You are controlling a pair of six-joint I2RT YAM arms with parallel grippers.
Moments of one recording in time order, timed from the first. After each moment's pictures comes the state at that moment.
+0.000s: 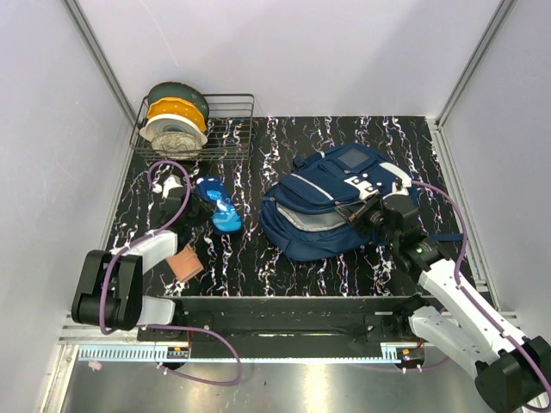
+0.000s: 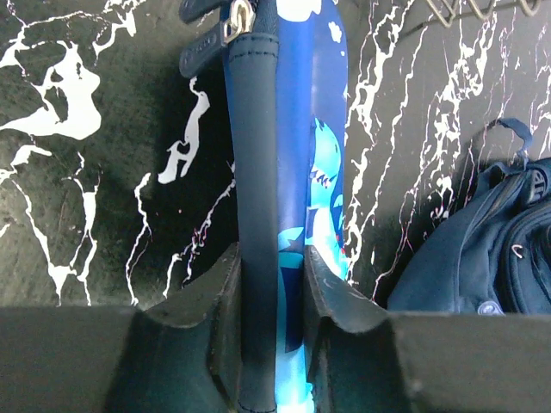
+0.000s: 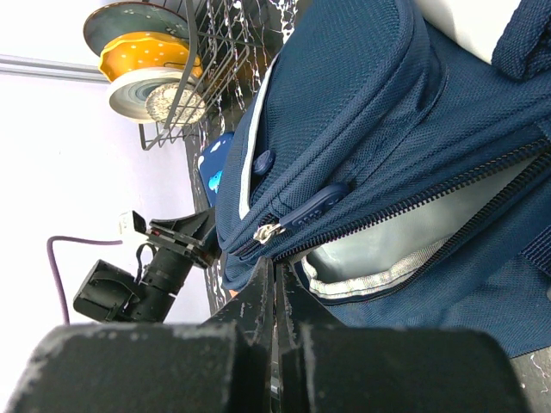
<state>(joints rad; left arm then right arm) -0.14 1.35 0.50 0.24 -0.05 -0.83 0.44 0.82 0.62 -0.19 -0.05 1.19</state>
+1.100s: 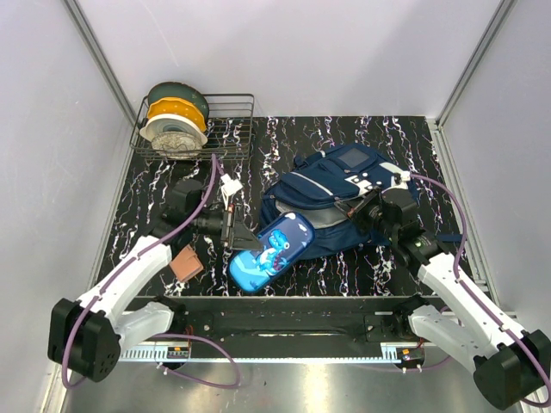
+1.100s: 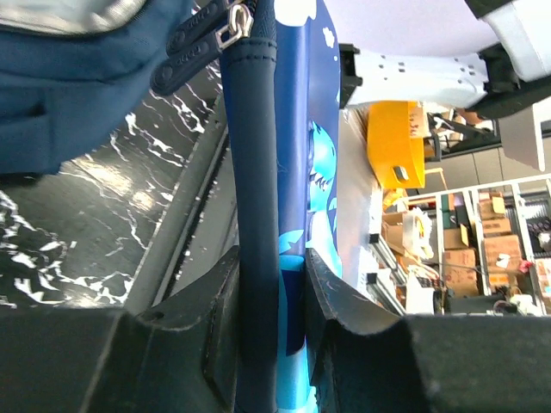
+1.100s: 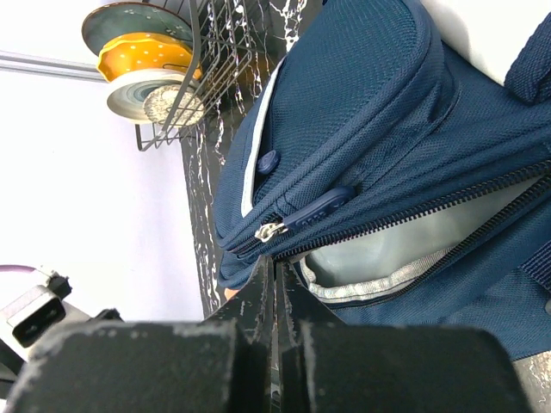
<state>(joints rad) -0.38 1.05 0.71 -0.22 1.12 -0.48 0.44 0.87 0.67 -0.19 -0.03 1.15</state>
